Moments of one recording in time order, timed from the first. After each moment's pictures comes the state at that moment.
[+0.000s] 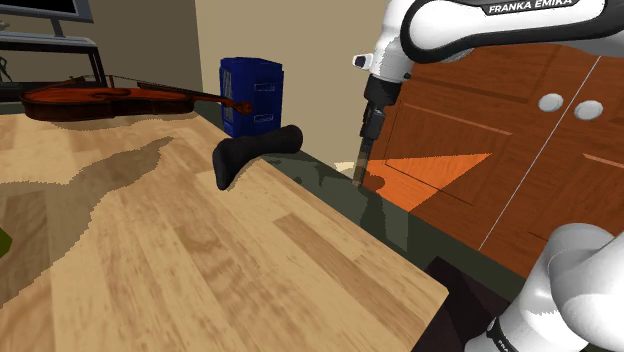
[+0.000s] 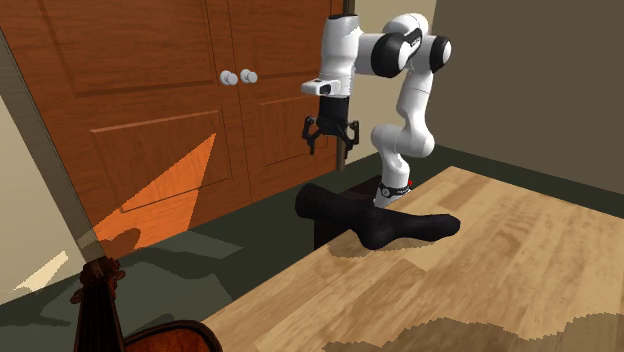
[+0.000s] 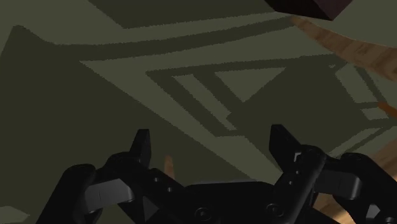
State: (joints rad) arm 0.16 -0.36 -0.03 -2.13 -0.02 1.87 -0.56
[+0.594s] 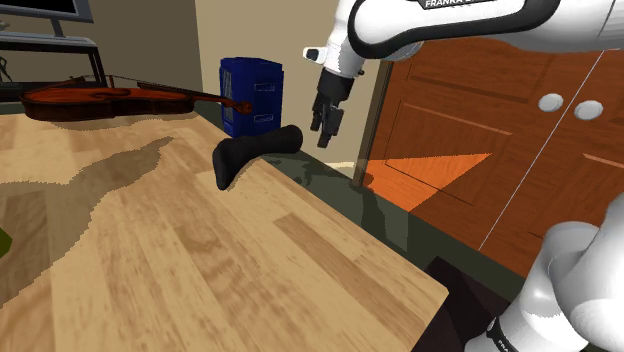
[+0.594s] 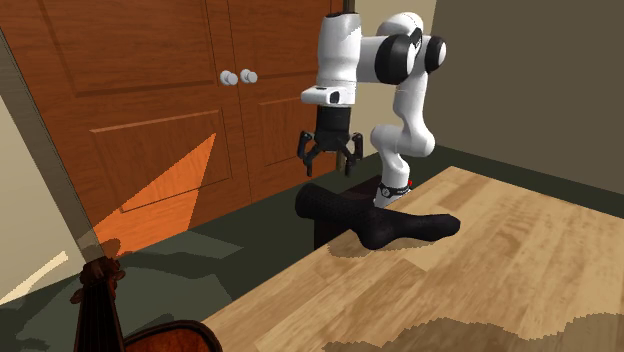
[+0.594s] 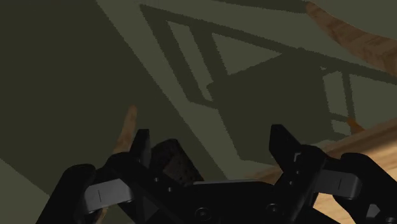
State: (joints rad) arm 0.24 -0.11 -0.01 -1.90 0.05 1.95 -0.82
